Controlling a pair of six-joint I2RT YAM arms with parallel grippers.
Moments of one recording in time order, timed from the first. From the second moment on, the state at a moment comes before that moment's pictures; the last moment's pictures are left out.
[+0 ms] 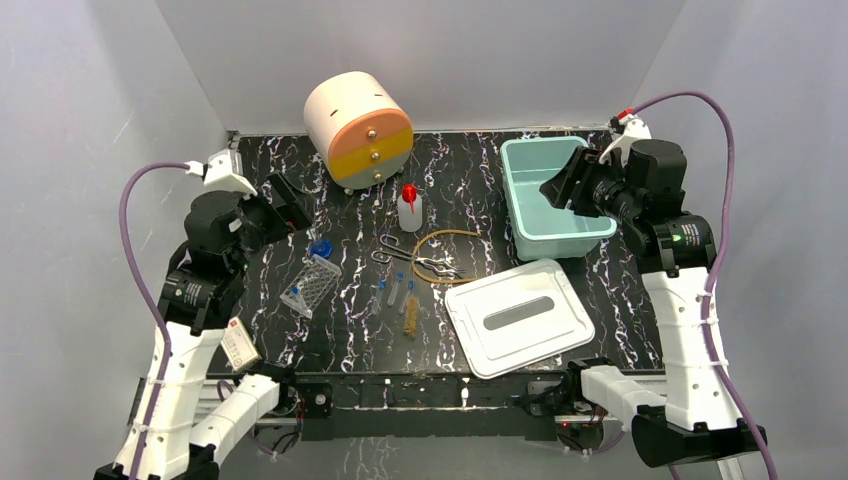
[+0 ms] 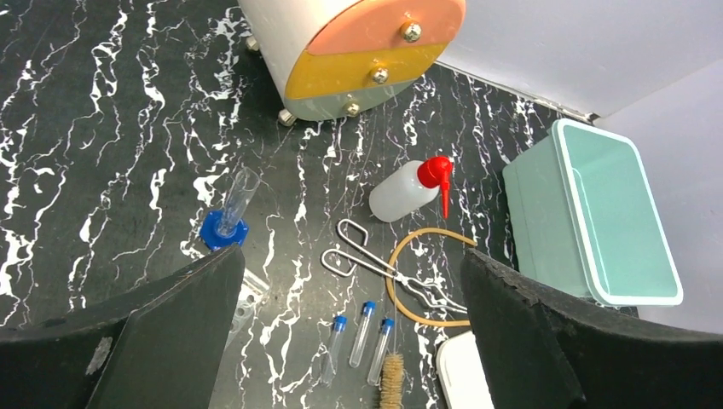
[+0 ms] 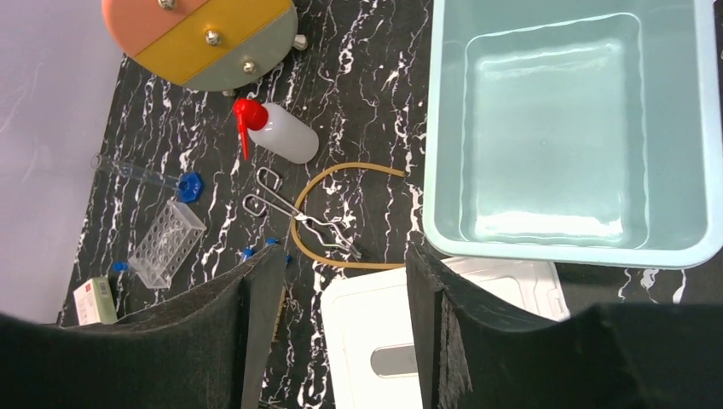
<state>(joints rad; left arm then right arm) -0.25 0.81 1.20 -0.70 -0.13 -0.49 0.15 1.03 1.44 -0.86 -0.23 0.34</state>
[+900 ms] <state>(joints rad) -0.60 1.07 1.12 -0.66 0.22 -0.32 0.31 1.05 1.29 -0.74 -0.49 0.45</state>
